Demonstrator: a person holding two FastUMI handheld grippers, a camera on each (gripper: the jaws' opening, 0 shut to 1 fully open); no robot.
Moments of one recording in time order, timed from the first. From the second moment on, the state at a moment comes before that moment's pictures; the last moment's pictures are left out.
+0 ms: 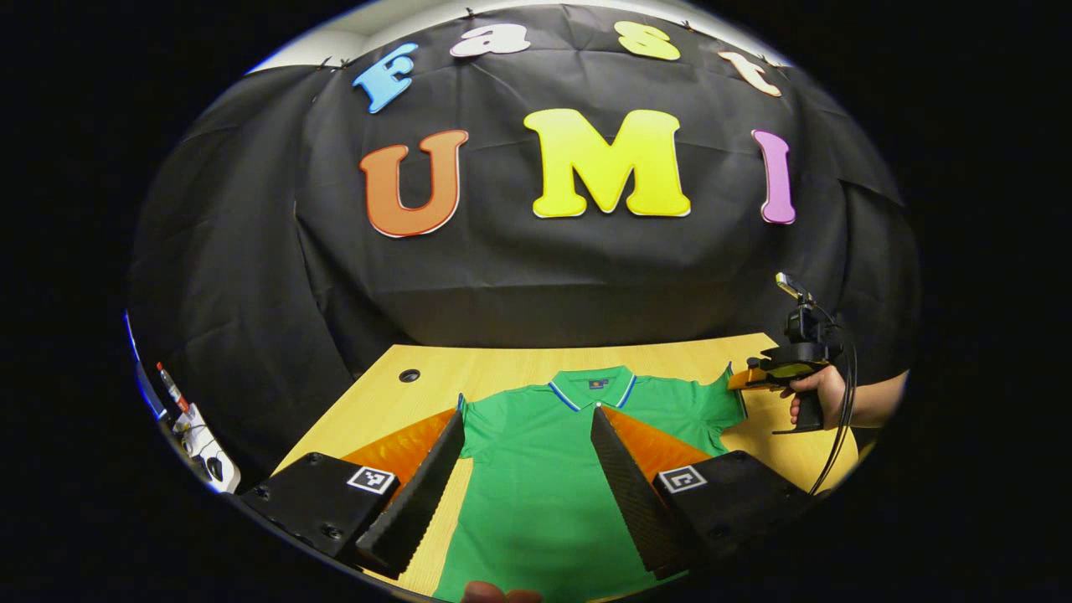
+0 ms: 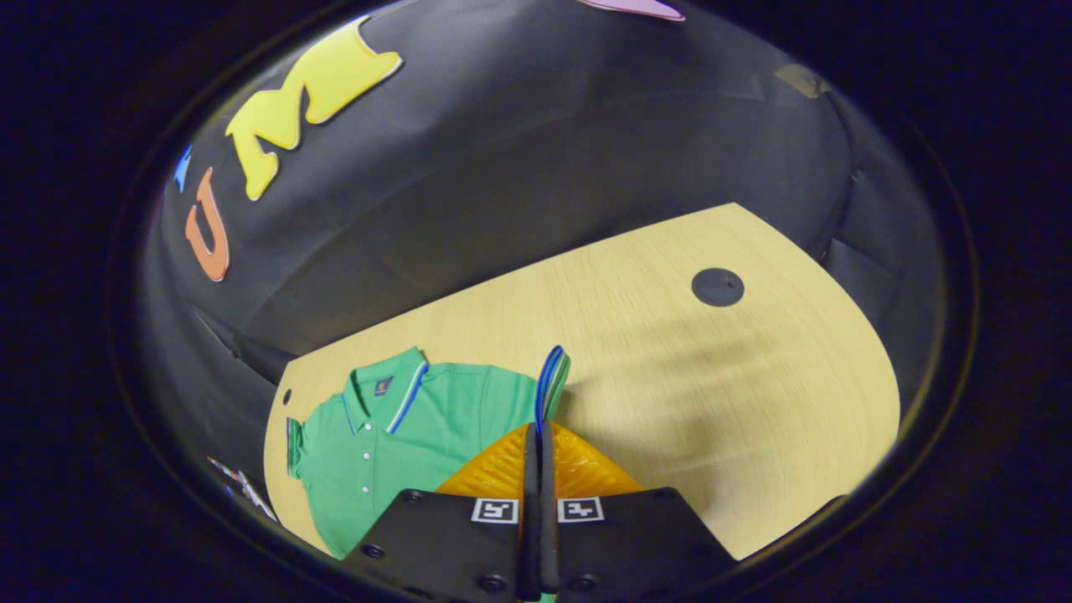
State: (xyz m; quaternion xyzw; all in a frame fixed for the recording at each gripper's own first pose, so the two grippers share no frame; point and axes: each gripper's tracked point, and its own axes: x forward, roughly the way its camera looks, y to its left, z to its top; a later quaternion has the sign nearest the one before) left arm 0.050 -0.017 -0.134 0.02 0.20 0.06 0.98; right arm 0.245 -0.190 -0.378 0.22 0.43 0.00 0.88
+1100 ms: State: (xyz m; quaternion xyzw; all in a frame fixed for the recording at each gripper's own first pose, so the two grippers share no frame) left arm 0.000 0.104 -0.123 -0.03 0.18 0.15 0.97; right arm 0.283 -0.016 -0.317 0.17 0.39 0.09 0.90
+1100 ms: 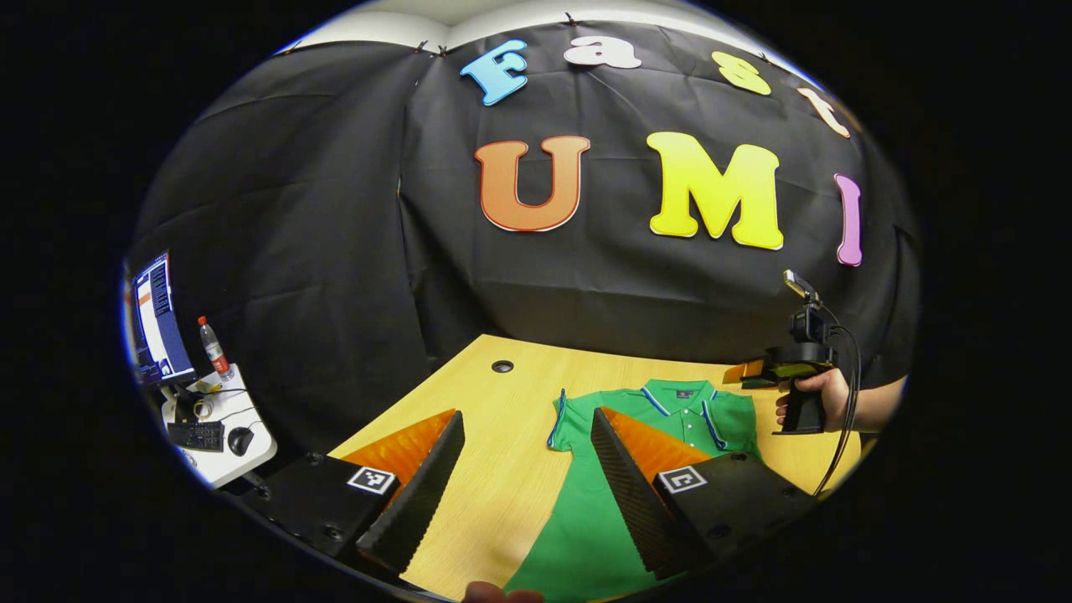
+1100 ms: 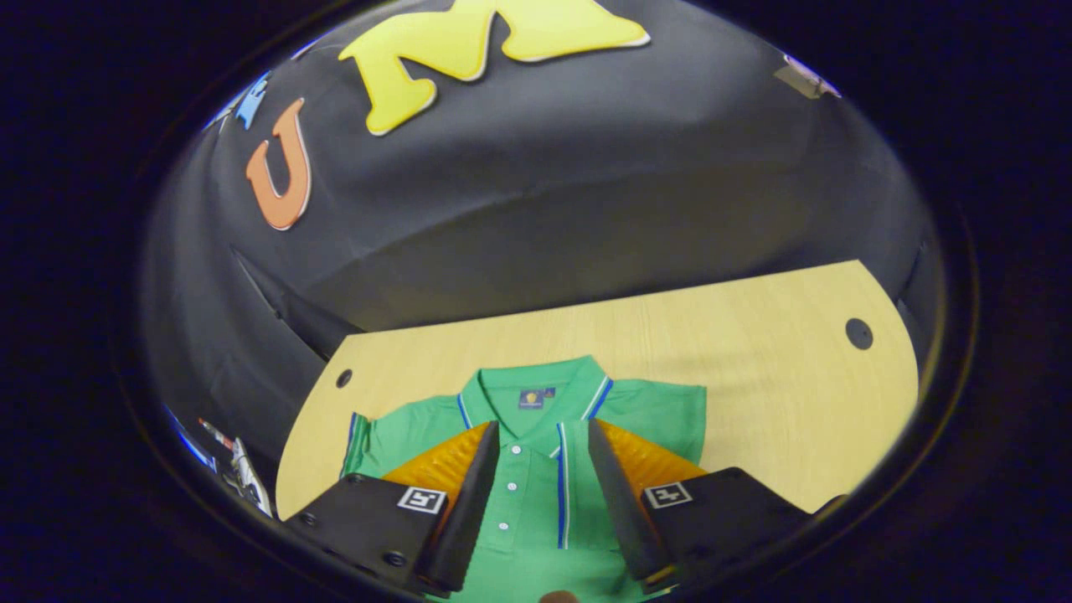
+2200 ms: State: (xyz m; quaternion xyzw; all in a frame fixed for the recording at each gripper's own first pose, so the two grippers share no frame) left arm 0.107 0.106 -0.201 -0.09 0.27 -0.05 0.96; right arm 0.079 -0.070 -0.089 0.10 0.23 0.06 0.97
